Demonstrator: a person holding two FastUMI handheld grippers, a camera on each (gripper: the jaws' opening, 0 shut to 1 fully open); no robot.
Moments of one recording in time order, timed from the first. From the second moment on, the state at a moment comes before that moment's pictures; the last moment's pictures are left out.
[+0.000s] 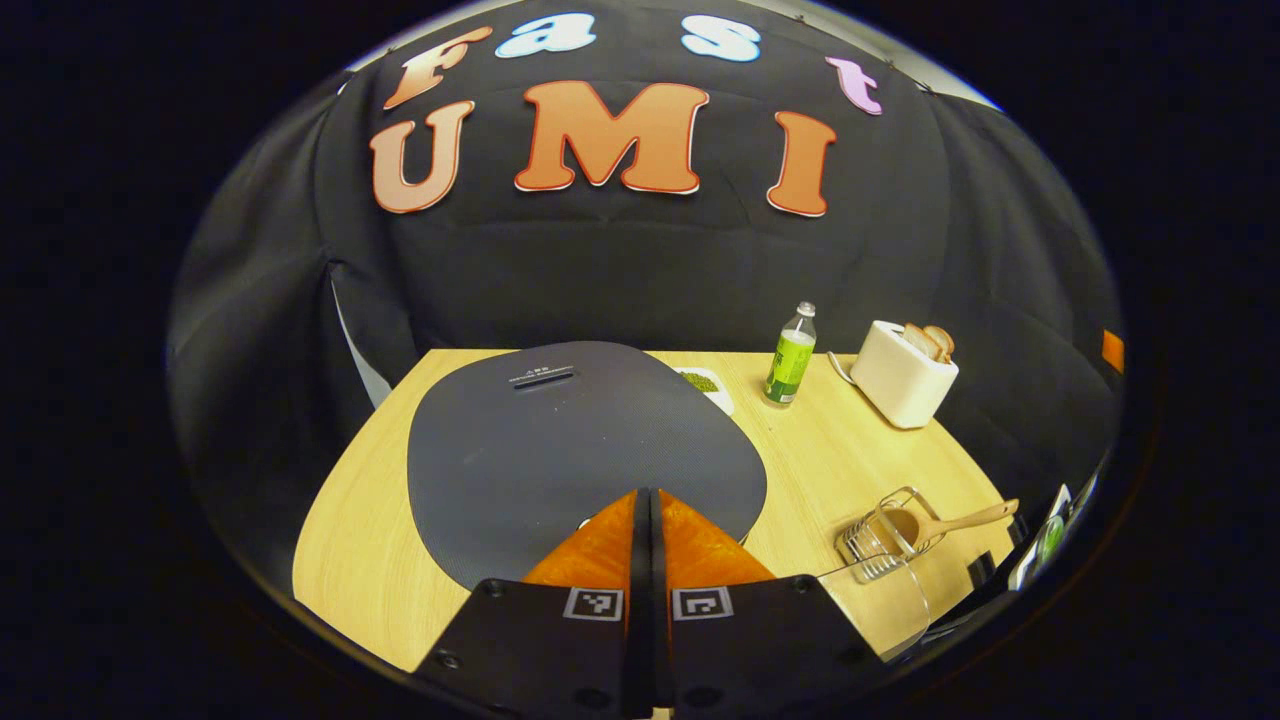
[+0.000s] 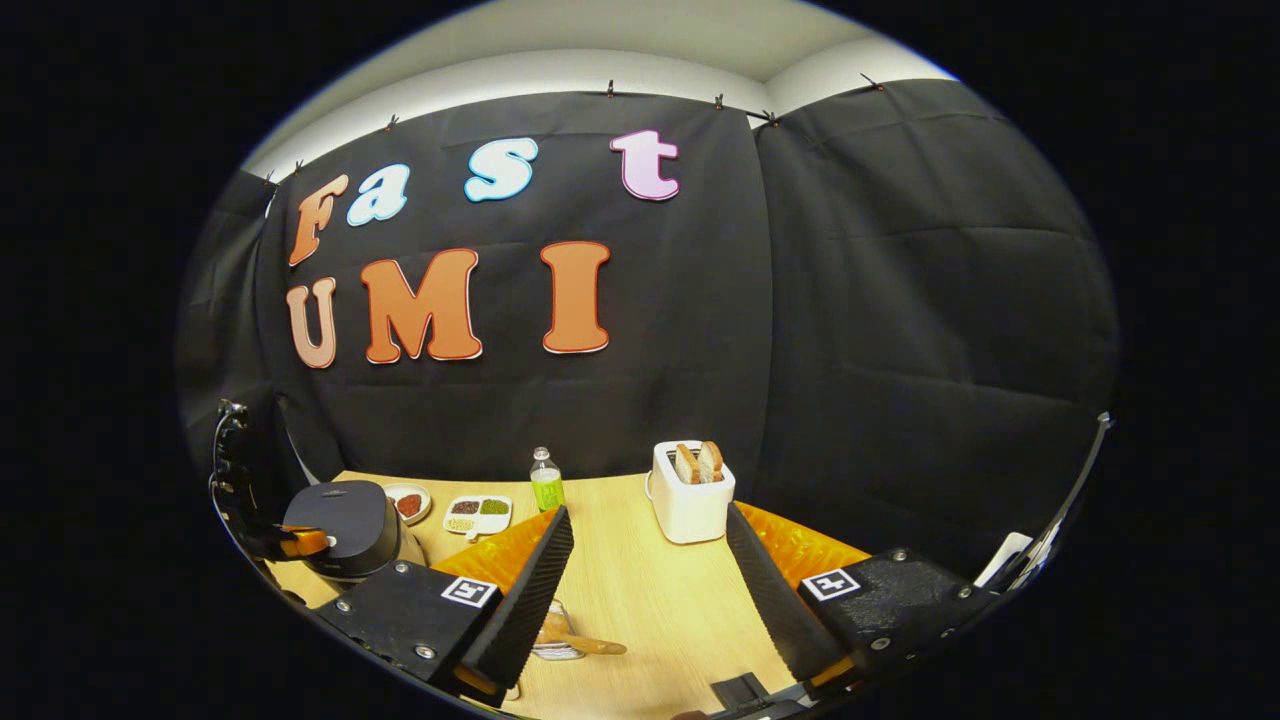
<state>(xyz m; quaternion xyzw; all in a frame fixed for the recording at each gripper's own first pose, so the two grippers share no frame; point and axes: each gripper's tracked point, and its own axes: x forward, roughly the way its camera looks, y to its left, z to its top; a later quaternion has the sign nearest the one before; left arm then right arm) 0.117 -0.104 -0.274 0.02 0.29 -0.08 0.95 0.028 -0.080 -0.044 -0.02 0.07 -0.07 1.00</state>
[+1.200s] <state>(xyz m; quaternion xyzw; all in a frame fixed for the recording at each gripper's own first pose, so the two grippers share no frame) 0.080 -0.036 -0.024 0.03 0.06 -0.02 1.00 0.018 -0.063 -0.071 -0.02 0.03 -0.05 1.00</state>
